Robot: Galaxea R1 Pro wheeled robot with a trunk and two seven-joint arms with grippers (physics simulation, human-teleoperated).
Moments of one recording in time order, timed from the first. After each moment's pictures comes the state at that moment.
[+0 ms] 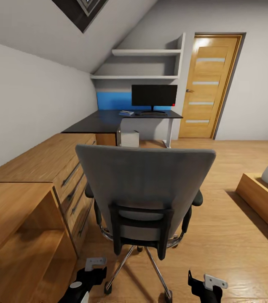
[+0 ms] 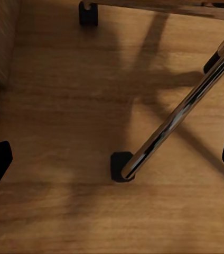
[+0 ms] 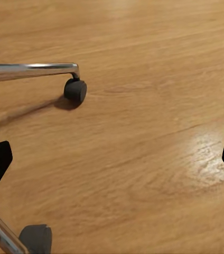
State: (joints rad) left arm -0.36 -0.09 -0.02 -0.55 0.02 0.08 0.06; right arm -0.42 -0.06 0.68 -0.15 -0.84 -0.59 -0.21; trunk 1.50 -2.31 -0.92
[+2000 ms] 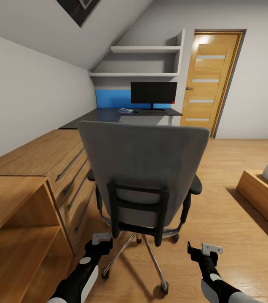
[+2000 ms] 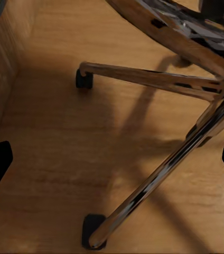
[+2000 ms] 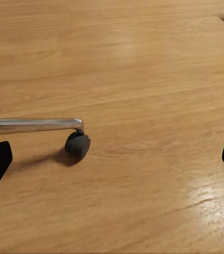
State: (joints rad) left arm -0.47 -0.14 -0.02 -0.59 0.01 0.00 0.11; right arm -0.59 -0.11 0.68 -0.15 -0.80 -0.51 -0.18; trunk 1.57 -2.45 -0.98
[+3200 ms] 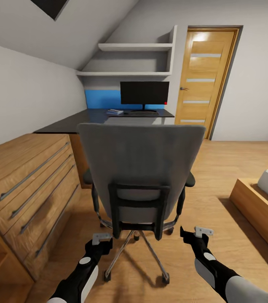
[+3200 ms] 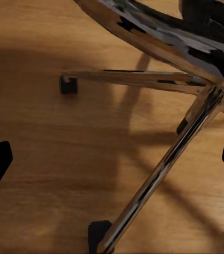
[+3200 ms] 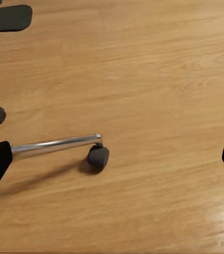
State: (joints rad) left arm -0.47 -0.14 -0.02 -0.59 0.01 0.00 0.11; right arm -0.64 -0.14 0.68 -0.33 -0.80 -0.37 -0.18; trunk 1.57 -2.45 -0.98
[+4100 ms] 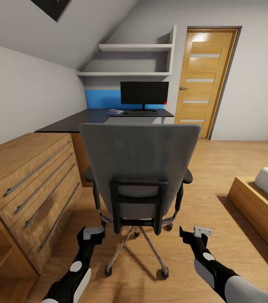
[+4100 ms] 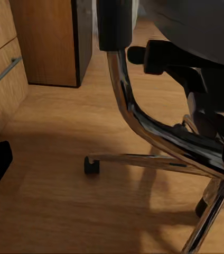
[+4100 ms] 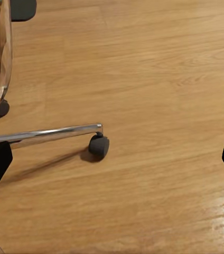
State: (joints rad) left arm -0.47 -0.09 -0.02 -0.56 0.01 -0.39 0.11; right arm -0.64 -0.14 0.68 -0.33 -0.80 -0.37 -0.18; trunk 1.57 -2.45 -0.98
